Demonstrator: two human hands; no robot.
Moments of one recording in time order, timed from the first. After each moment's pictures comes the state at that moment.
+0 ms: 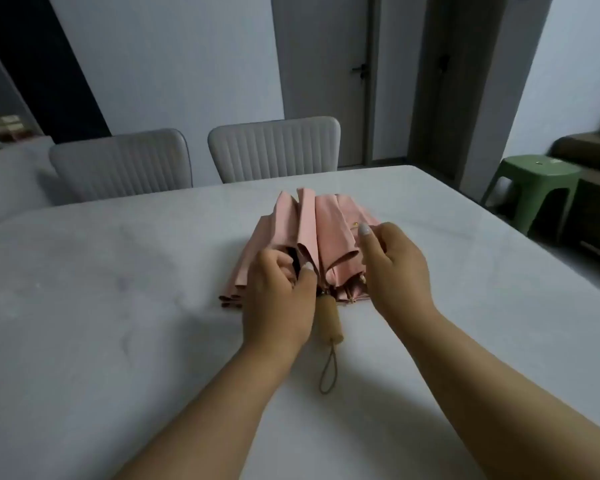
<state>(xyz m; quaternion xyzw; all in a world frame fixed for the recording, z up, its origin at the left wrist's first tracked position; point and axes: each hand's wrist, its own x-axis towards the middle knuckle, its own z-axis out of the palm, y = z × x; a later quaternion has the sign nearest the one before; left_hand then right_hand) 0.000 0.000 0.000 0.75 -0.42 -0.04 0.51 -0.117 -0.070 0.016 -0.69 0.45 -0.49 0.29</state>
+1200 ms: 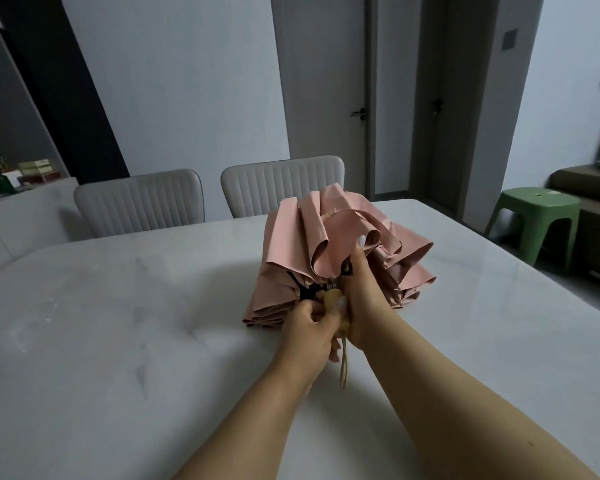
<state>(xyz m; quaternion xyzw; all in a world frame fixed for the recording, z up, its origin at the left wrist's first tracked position) 0.001 -0.014 -0.019 0.64 -0.40 -0.34 0.56 -0.063 -0.091 0.004 -0.39 0.35 -0.35 0.78</state>
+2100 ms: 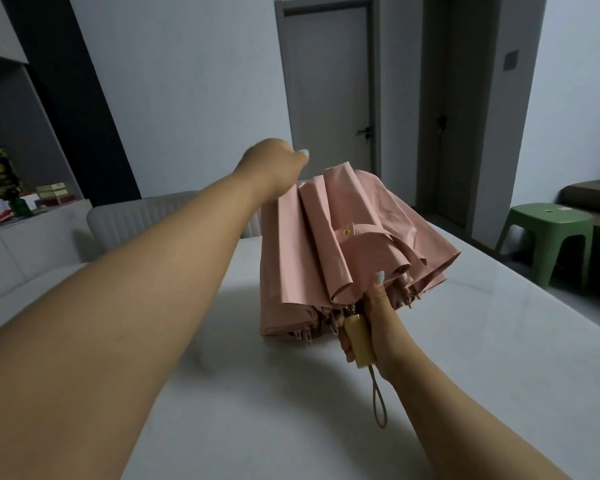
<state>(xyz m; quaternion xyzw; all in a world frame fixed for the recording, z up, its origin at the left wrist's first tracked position) 0.064 -0.088 0.207 0.75 -0.57 0.04 0.33 -0.088 -0.094 -0.003 -0.55 0.28 -0.38 0.69</state>
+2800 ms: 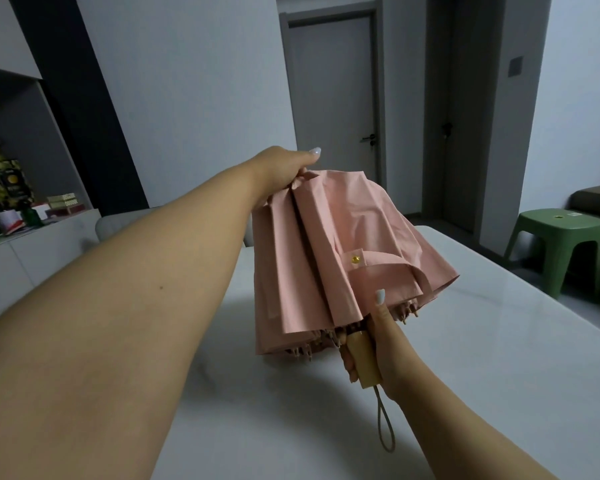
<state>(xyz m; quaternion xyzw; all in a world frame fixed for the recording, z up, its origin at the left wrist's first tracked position) 0.082 -0.111 0.218 0.72 -0.54 -0.17 0.40 -0.092 -0.085 -0.001 -0.57 0.23 -0.38 0.70</state>
